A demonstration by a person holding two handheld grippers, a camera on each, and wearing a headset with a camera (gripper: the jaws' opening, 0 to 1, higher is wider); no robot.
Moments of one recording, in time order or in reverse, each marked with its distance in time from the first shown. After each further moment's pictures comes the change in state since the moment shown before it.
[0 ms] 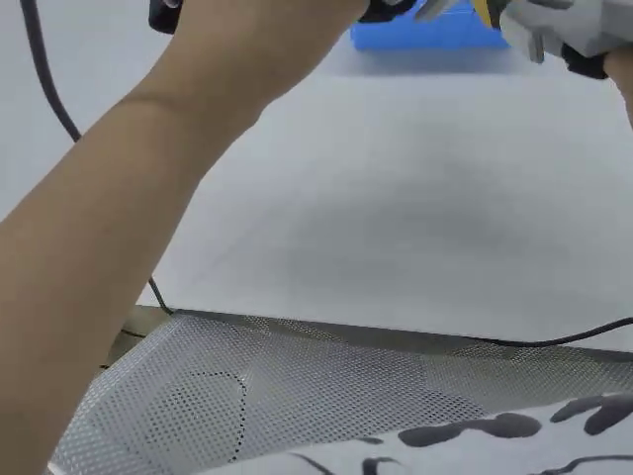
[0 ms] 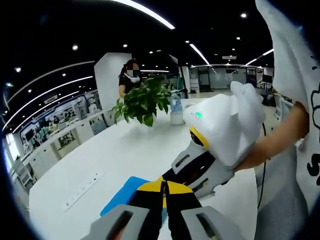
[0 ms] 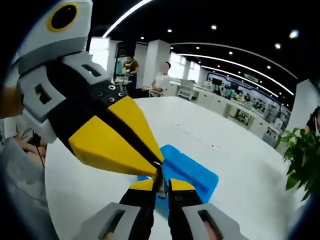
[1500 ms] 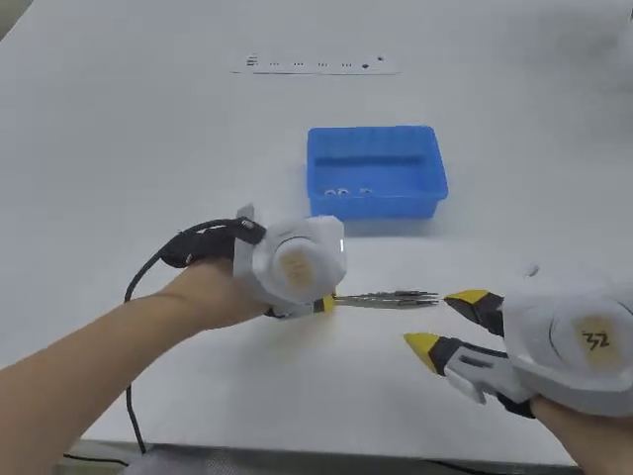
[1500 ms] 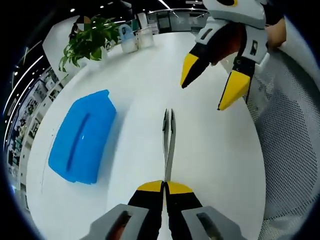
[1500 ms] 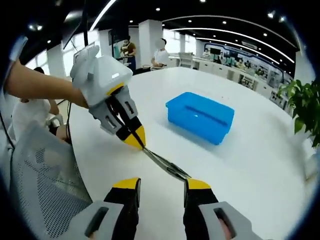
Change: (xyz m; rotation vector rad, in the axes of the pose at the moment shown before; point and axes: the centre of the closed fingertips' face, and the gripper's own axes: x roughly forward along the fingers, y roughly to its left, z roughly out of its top) left arm 0.008 -0.050 -0.193 0.160 0.519 -0.275; right arm -0.067 0.074 -0.099 0.241 0.170 0.059
